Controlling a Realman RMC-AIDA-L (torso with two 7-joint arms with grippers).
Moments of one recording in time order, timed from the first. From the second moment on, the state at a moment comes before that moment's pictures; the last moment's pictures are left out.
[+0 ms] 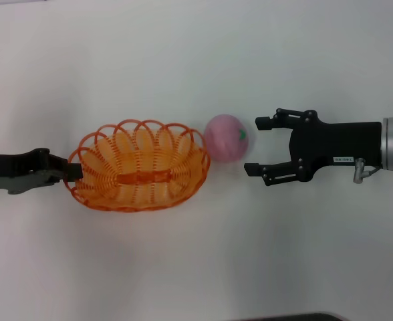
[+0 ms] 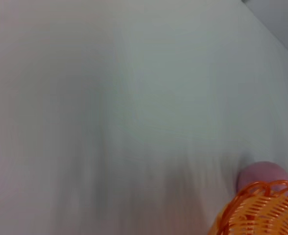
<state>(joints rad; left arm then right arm) -0.49 -2.17 0.56 0.98 2.49 1.67 -2.51 0.43 2.09 -0.85 -0.61 -1.96 -1.46 1.10</state>
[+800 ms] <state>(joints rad) -0.47 -2.17 0.63 0.99 2.47 1.60 -2.51 0.43 2.09 -0.84 -0.61 -1.96 -1.46 1.10</state>
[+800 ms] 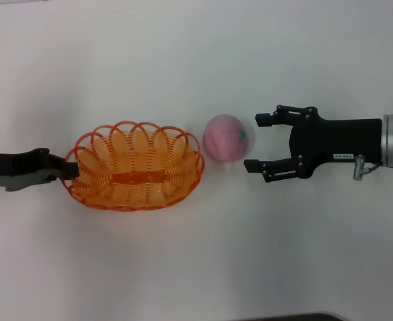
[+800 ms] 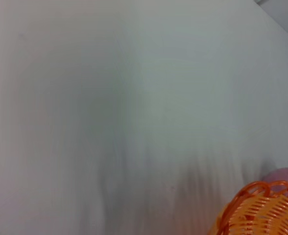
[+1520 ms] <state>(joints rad) -0.46 -2.17 0.63 0.99 2.45 1.57 -2.52 0.44 2.09 -0.84 -0.62 -1.97 -1.46 1.10</state>
